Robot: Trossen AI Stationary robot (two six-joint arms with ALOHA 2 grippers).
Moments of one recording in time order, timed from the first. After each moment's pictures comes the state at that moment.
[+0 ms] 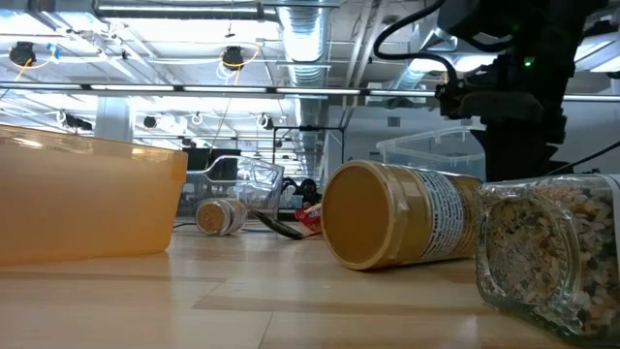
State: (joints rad) left arm -0.51 1.18 0.84 -0.07 -0.33 0.15; right arm 0.34 1.60 0.91 -0.80 0.27 1.07
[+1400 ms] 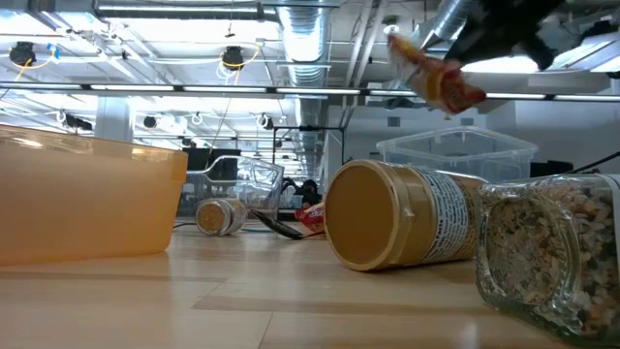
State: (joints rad) left arm -0.51 1.18 0.84 -0.06 -0.33 0.15; right arm 0.42 1.19 0.91 -0.73 1.06 1.25
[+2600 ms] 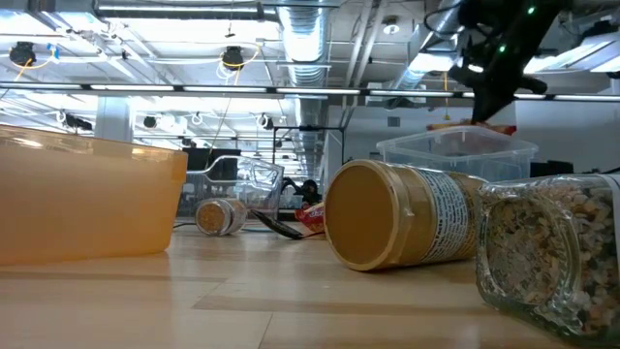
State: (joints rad) left arm -0.51 1.18 0.84 -0.04 -0.31 0.15; right arm -0.57 1.00 0.91 -0.86 0.47 0.45
